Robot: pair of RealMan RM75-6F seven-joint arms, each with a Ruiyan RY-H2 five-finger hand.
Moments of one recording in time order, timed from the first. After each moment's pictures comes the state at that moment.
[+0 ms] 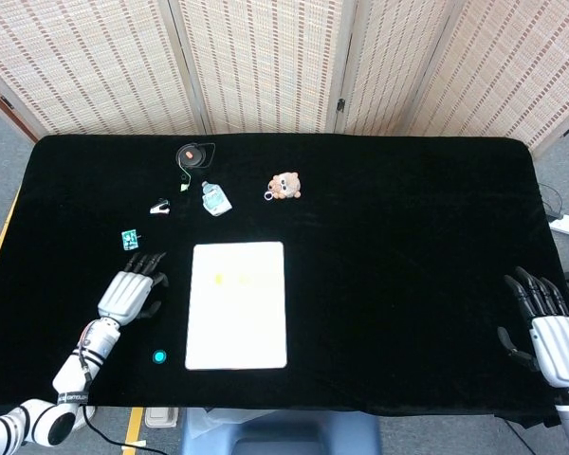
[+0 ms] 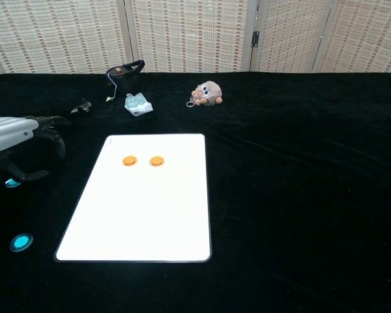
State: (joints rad) left arm -0.57 -1.45 -0.01 -1.33 1.28 1.06 0.13; right arm 0.04 -1.12 0.03 -1.52 -1.58 1.52 0.18
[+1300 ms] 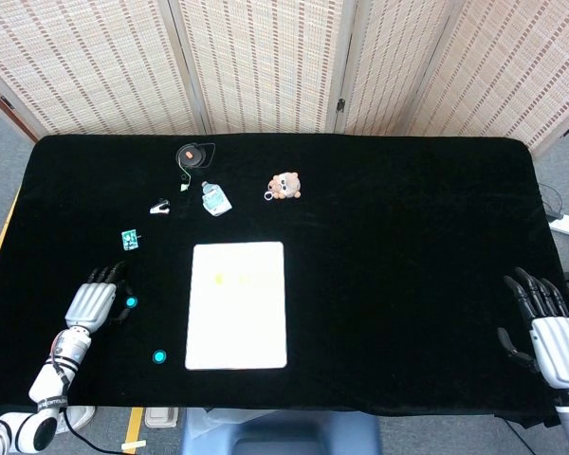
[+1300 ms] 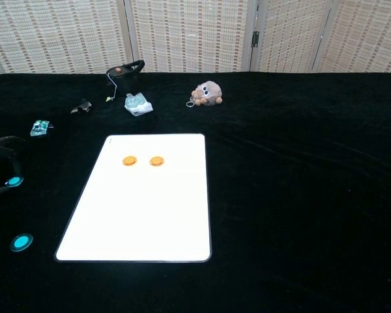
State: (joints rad) left arm -0.47 -1.48 -0.04 -1.16 1.25 0.98 0.02; right arm 0.04 -1.12 0.02 -1.53 -1.58 1.52 0.17
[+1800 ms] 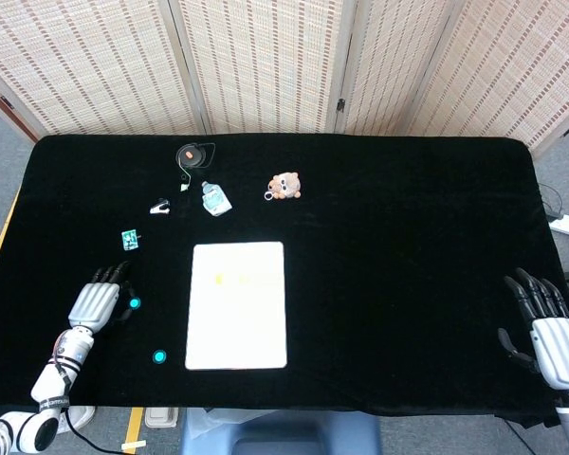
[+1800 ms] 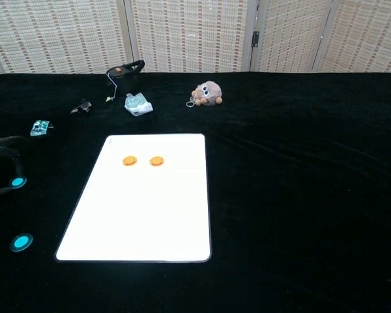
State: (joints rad) left arm -0.47 -1.49 -0.05 -1.16 1.29 0.99 -0.01; right arm 0.04 -1.11 0.02 -1.53 -1.58 1.53 0.16
